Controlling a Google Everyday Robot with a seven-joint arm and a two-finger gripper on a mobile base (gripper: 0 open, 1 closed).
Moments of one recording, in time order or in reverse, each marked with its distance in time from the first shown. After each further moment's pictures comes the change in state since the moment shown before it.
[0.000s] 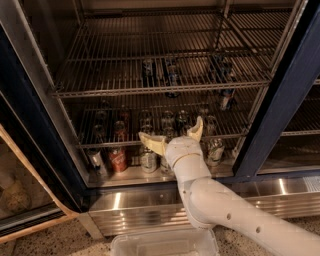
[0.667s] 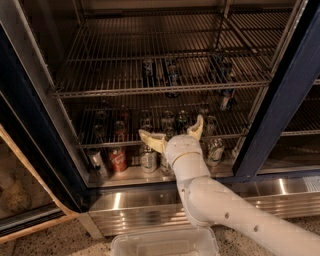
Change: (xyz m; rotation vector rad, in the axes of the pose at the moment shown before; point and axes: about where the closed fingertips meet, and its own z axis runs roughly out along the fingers) arm -0.004 -0.005 0.003 0.023 -0.019 0.009
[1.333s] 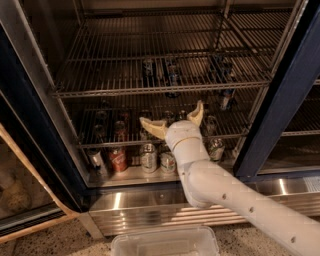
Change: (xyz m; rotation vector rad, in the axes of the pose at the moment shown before) arm -0.019 -0.012 0.034 0.004 -0.043 -0.067
